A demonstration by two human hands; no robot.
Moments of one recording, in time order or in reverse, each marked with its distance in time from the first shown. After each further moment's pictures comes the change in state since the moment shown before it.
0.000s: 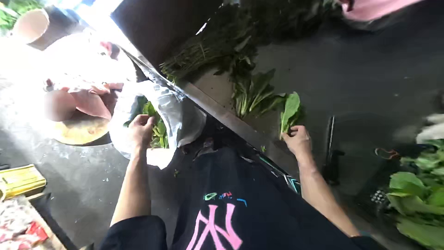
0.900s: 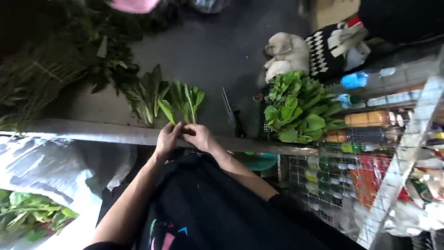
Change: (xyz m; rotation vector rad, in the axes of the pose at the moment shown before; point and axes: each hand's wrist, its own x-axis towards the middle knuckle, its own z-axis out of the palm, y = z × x) left_hand -0.121 0.198 0.260 -0.577 -1.120 0.163; right_hand -0.065 -0.024 0.007 0.447 -0.166 -0.214
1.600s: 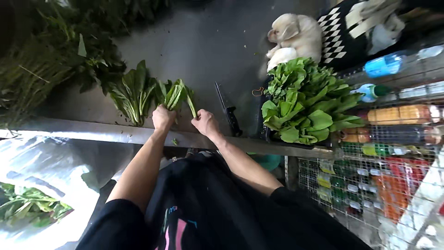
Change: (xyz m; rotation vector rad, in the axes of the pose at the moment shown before) left_hand 0.092 0.020 0.049 0.823 0.393 -0.271; right_hand 0.035 0.062 -0.056 -0.256 0.150 0.271
